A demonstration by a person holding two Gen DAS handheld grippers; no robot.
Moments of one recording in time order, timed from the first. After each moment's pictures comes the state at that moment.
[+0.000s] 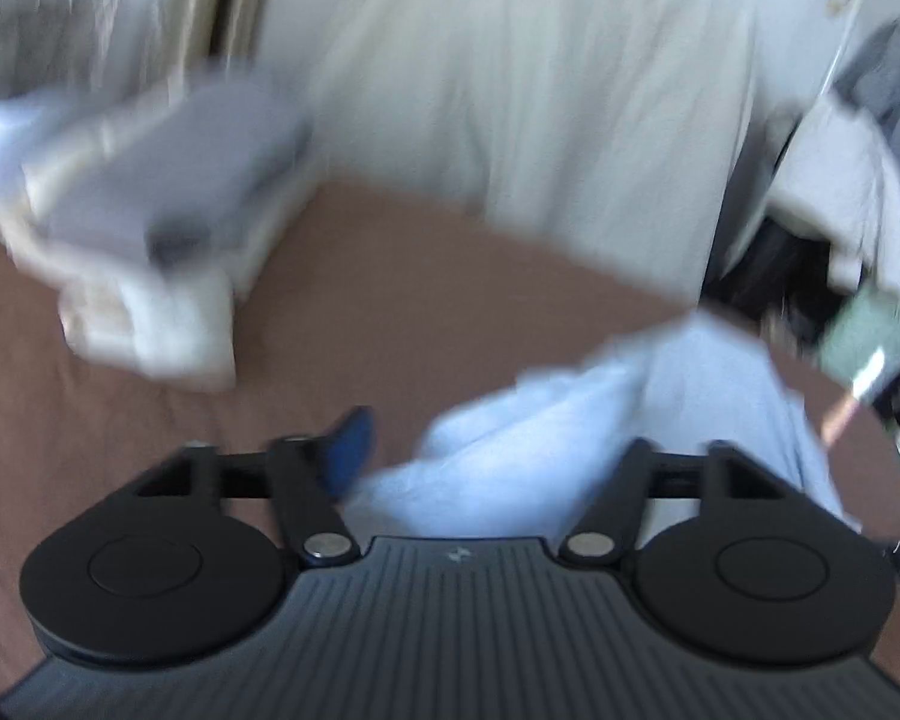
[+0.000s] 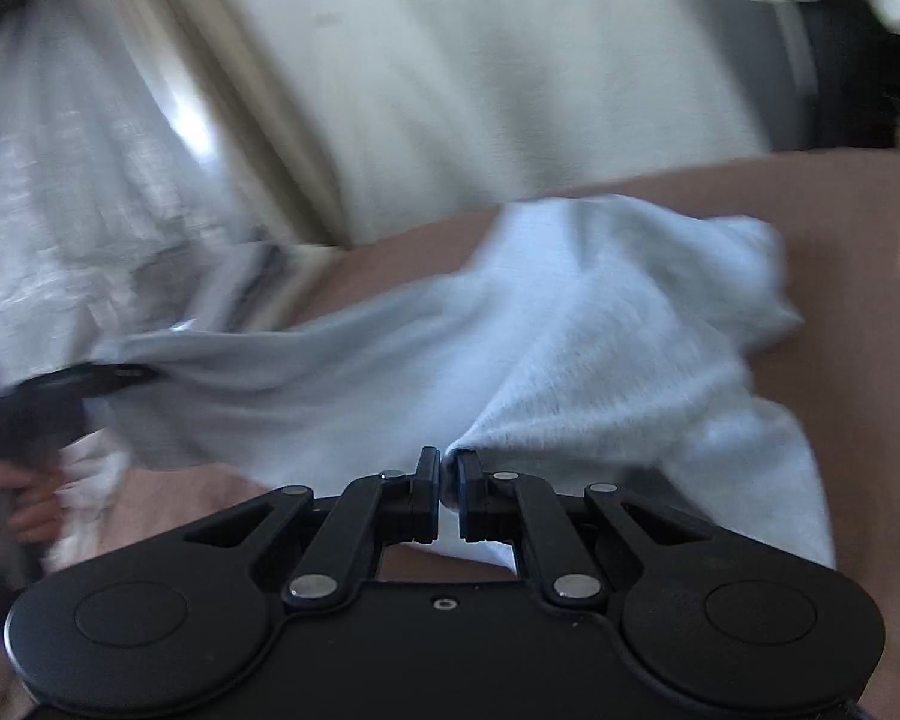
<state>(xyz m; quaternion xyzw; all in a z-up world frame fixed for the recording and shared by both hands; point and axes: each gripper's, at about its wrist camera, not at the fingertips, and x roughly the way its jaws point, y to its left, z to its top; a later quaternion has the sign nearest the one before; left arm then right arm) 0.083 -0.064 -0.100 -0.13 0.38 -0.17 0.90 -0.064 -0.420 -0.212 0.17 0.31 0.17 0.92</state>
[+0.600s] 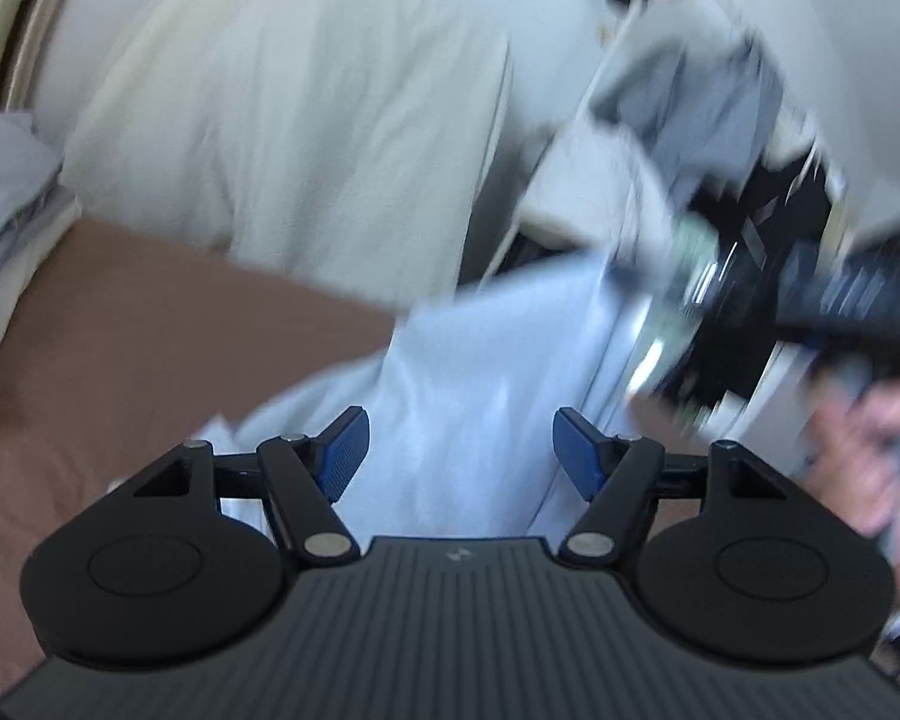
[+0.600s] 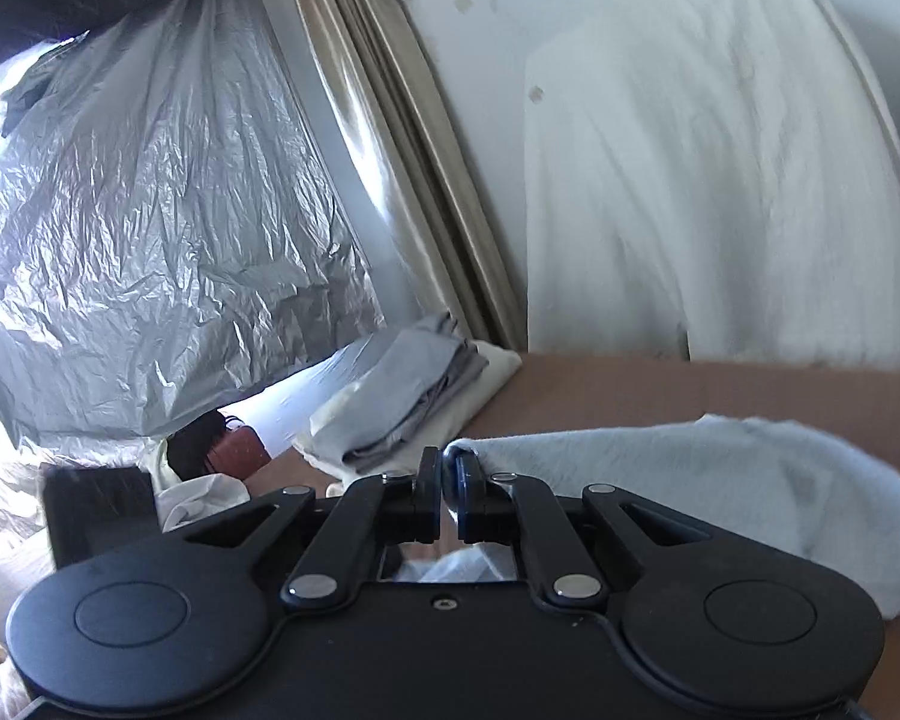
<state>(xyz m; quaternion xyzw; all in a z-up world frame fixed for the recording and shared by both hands) 0.039 -0.101 -0.089 -0.14 0.26 -0.39 0.87 -0.027 -0.322 -0.087 0.13 0.23 0.26 0.93</state>
